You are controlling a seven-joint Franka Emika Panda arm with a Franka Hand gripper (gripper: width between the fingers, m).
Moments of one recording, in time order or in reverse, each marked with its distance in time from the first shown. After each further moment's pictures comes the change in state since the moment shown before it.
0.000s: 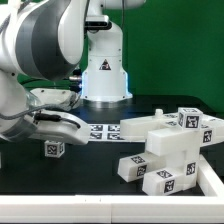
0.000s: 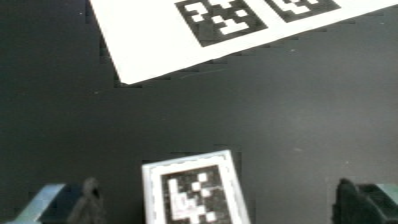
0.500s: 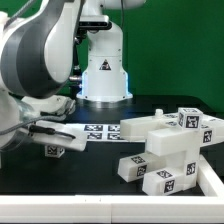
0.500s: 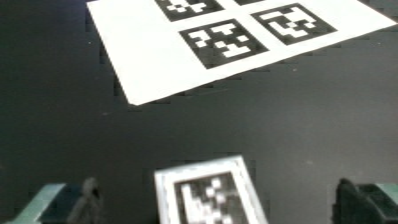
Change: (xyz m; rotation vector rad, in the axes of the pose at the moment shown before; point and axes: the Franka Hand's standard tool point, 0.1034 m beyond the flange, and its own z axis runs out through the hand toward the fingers) arm 0.004 0.005 0.002 0.006 -0.125 0.029
